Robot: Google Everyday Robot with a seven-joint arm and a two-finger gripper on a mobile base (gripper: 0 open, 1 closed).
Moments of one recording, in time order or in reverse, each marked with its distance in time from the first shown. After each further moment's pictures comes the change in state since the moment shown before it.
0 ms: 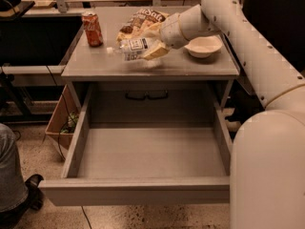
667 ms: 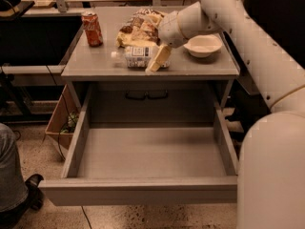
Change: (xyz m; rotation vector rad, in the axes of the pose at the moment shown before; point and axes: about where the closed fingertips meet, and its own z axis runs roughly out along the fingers) arm -0.020 0.010 -0.009 -0.018 -0.025 0.025
